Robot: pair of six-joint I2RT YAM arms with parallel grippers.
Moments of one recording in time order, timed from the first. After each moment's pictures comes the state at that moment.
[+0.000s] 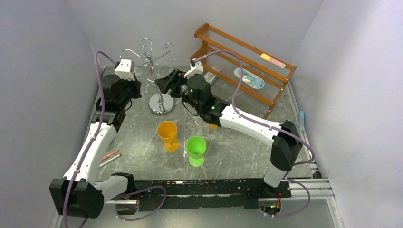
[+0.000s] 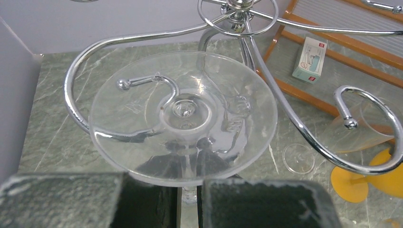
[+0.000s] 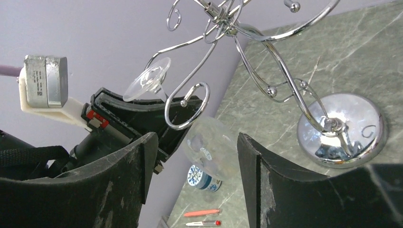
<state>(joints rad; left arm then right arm) -0.13 1.11 0.99 -0.10 0.02 -0.05 0.94 1.70 1.45 0.22 0.25 0.81</state>
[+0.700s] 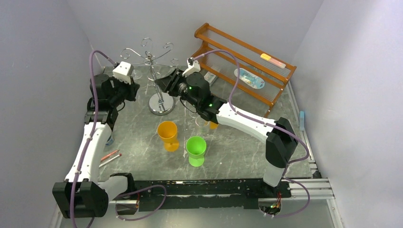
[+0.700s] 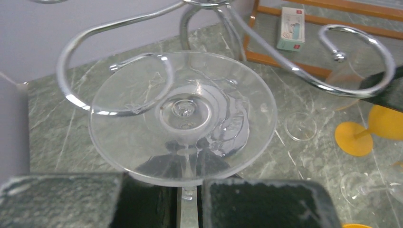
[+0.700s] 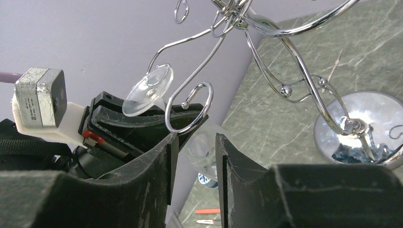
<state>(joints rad) 0.00 1.10 1.01 -0.18 0.35 0.13 0.91 1.77 1.49 0.27 0.14 0.85</state>
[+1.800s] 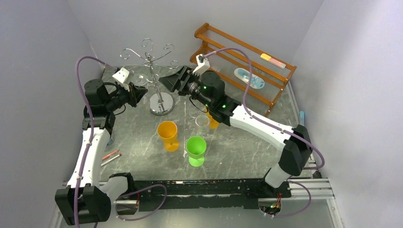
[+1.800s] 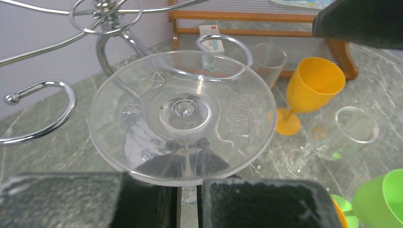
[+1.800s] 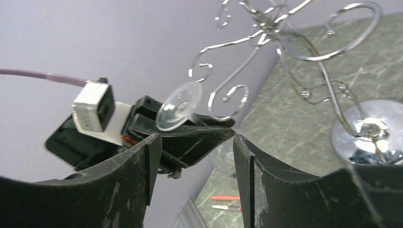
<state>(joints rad) 0.08 1.05 0.93 -0.08 0.74 0.10 0.88 1.62 1.40 0.28 0.04 0.85</state>
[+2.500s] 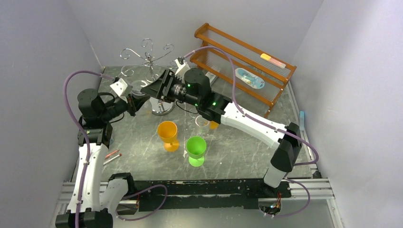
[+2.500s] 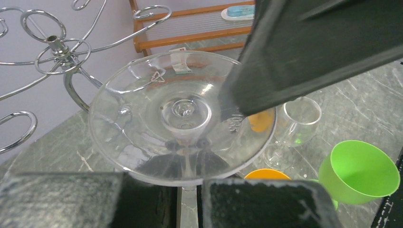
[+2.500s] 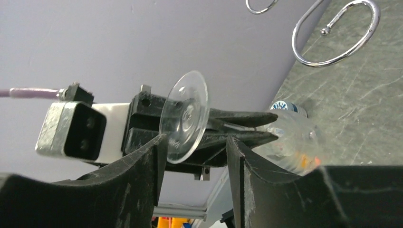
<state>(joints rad) 0.08 0.87 0.90 -0.12 0.90 0.14 0.99 1.69 1.63 0.03 -0.12 1.01</state>
